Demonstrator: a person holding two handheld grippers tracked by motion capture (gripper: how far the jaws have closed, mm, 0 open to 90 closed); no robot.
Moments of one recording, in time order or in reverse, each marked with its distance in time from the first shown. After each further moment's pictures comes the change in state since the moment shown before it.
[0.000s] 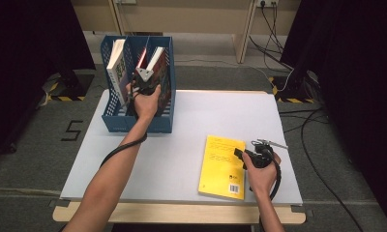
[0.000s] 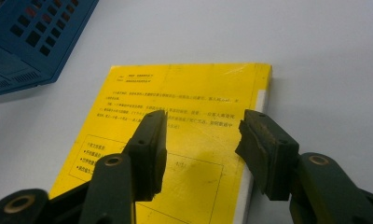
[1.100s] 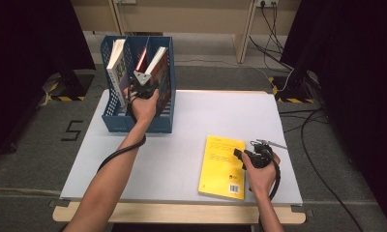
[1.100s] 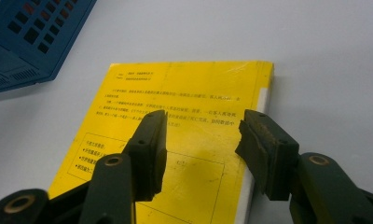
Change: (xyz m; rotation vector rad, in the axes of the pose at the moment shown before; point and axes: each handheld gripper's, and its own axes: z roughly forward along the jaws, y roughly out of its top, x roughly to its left) left arm 0.002 -0.007 -0.011 0.012 -0.006 -0.039; right arm 0.002 -0.001 0.001 0.003 -0.005 -0.004
